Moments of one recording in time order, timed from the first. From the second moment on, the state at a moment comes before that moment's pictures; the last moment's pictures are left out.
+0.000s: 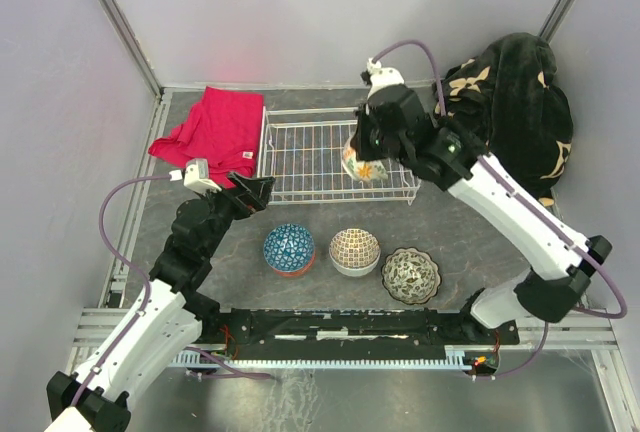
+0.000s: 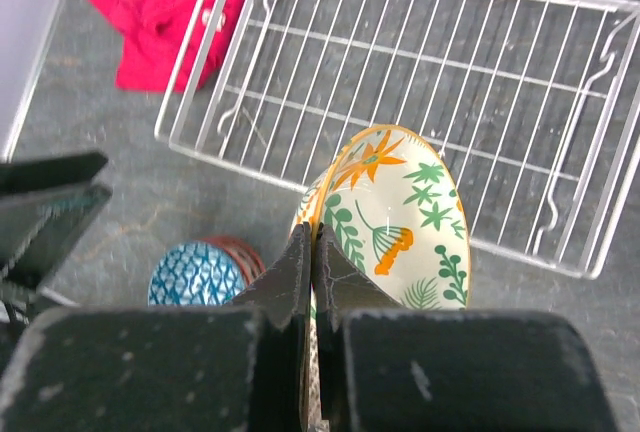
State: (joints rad) left arm -0.43 0.58 0.44 0.04 -0.12 -0.72; right arm 0.85 1.43 1.70 -0.85 0.31 0.46
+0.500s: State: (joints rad) left arm -0.44 0.58 0.44 0.04 -0.12 -0.71; right arm 0.47 1.74 1.80 -0.68 0.02 0.47
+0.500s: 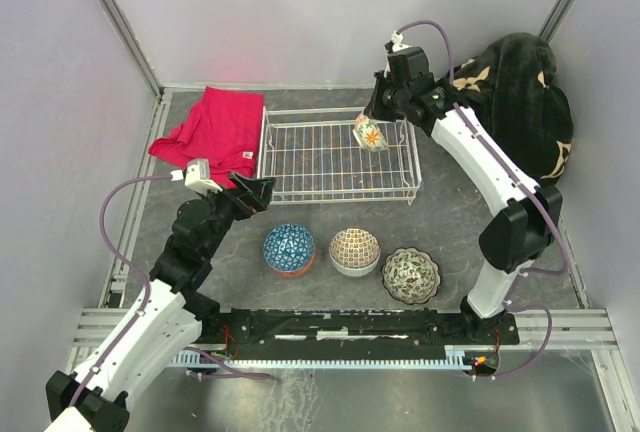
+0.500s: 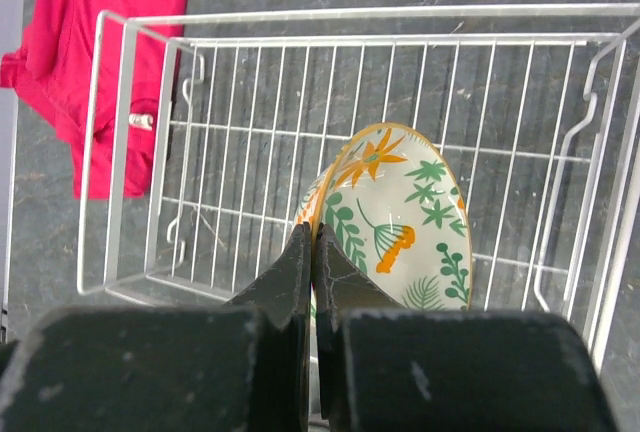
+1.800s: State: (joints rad) left arm -0.45 0.58 0.44 0.04 -0.12 -0.71; right arm 0.28 1.90 1.55 -0.21 -0.07 0.66
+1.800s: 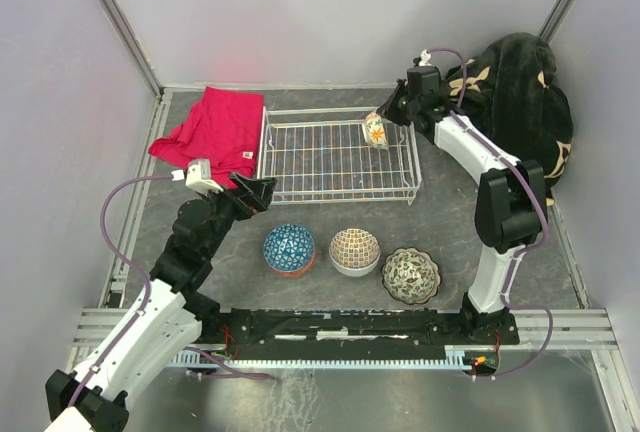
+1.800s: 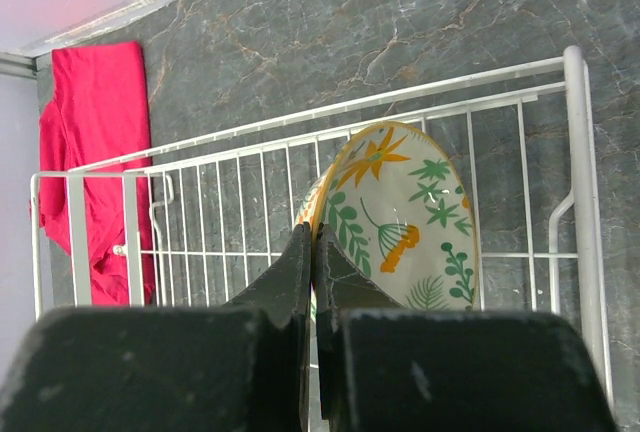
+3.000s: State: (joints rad) left arm -0.45 0.60 0.44 0.04 -0.12 -0.71; right arm 0.23 1.86 1.43 -0.06 -0.03 0.69
